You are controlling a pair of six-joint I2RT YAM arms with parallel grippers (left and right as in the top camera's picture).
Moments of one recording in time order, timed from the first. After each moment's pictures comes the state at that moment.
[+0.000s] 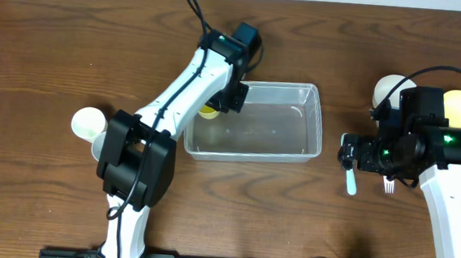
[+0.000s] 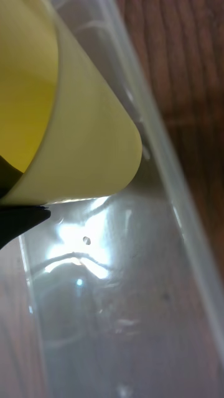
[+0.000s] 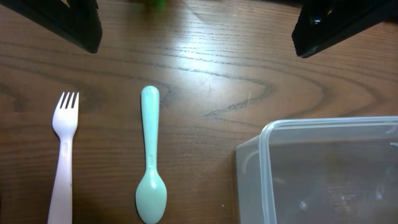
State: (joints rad) left arm -0.48 2.11 1.82 -1.24 -0.06 -0.19; right arm 0.00 1.27 1.17 -1.25 -0.16 0.09
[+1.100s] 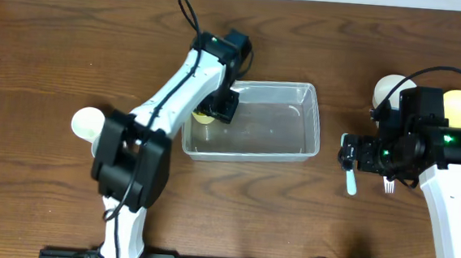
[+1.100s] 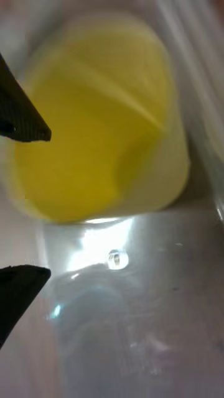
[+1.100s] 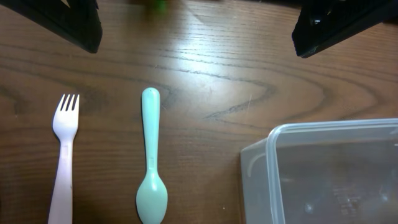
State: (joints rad) left arm -0.46 2.07 1.78 -1.32 -0.06 -0.17; right arm 0.00 1.27 1.17 -1.25 -0.16 0.09
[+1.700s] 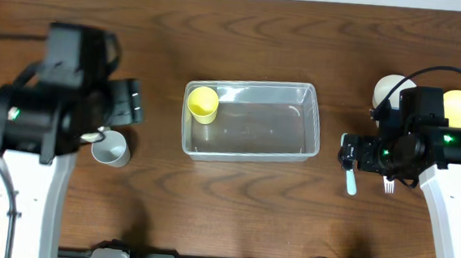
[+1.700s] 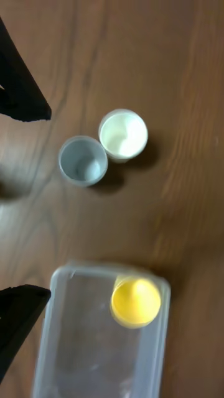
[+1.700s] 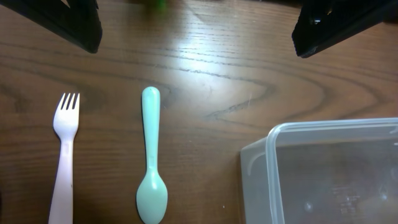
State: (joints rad) left arm -0.08 1.29 1.68 -1.46 -0.14 -0.25; right arm 0.00 1.27 1.17 -1.25 -0.16 0.09
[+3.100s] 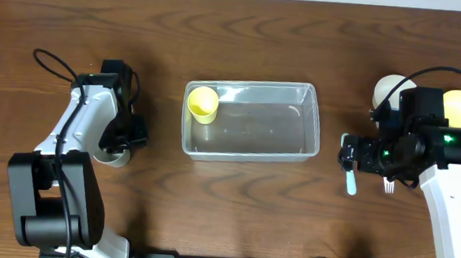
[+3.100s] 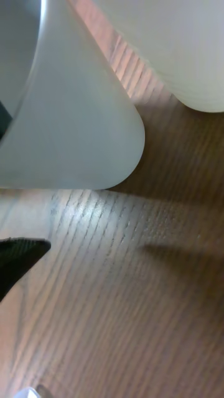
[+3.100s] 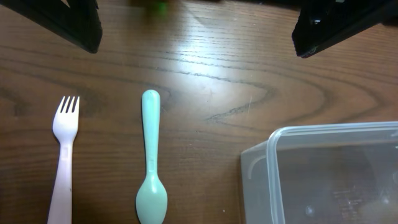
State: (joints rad) left arm 0.07 1.73 1.13 -1.07 -0.03 -0.27; right arm 0.00 1.27 1.17 -1.26 -0.16 0.08
